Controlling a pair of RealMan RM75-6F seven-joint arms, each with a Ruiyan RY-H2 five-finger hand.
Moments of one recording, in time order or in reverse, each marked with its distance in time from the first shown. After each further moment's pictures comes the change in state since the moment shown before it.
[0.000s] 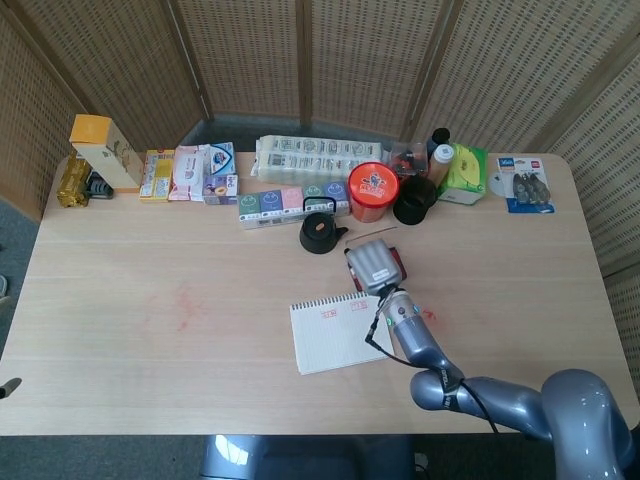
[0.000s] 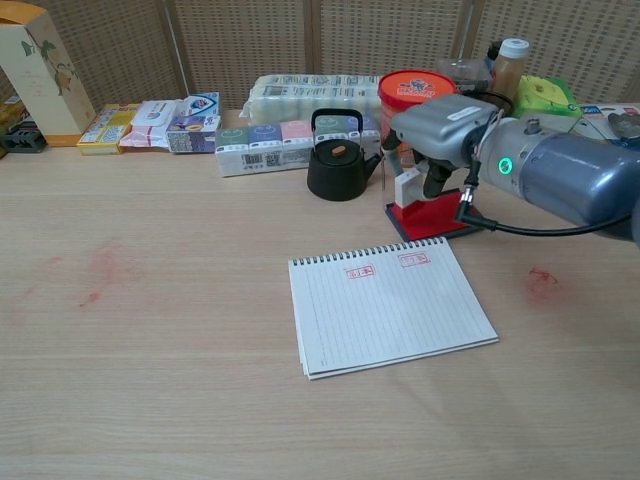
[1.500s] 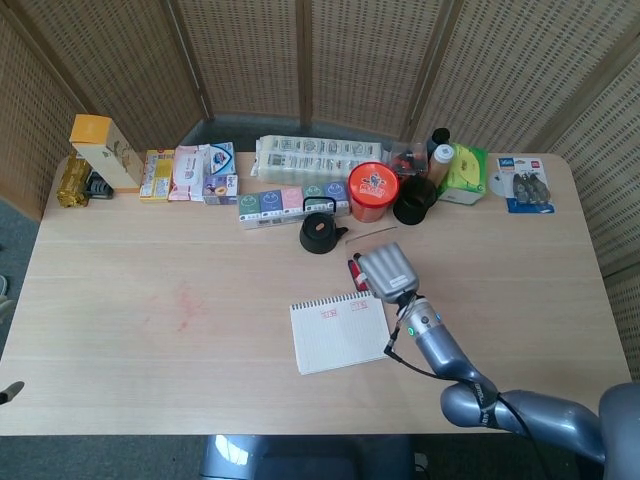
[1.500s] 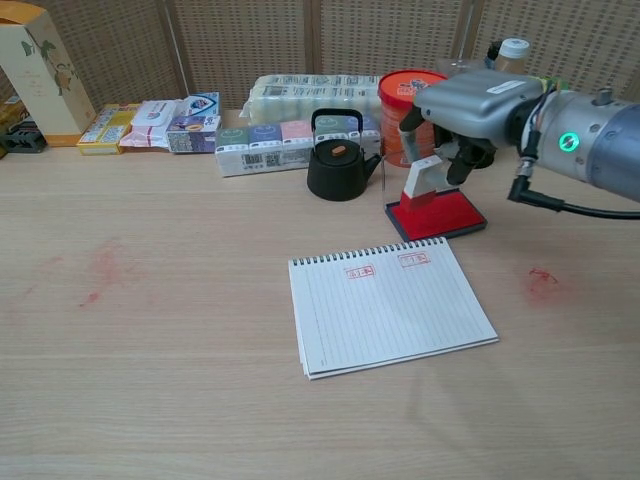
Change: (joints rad) left arm 0.019 -0.005 0.007 -0.009 0.035 0.042 0.033; right arm -0.108 0.129 0.034 -0.169 -0.113 -0.023 0.050
